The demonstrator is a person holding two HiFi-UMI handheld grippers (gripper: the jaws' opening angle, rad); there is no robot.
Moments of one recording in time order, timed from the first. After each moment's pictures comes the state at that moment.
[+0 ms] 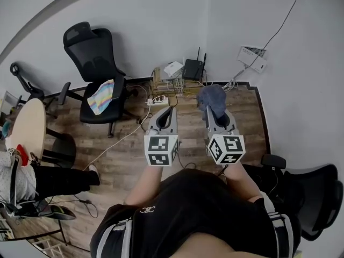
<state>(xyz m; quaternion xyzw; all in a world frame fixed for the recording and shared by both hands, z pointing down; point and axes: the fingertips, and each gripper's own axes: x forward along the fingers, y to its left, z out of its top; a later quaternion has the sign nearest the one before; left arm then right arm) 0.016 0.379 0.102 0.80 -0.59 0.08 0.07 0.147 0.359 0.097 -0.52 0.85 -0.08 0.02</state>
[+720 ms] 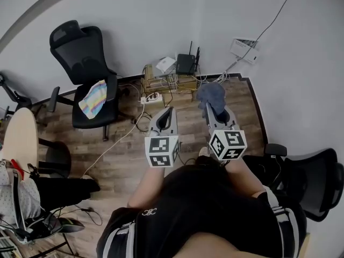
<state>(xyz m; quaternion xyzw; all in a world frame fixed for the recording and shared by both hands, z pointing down) -0.033 0.374 0.134 0.82 -0.56 0.06 0.11 0.100 0.355 0.121 -0.55 0.83 -0.09 -0.01</state>
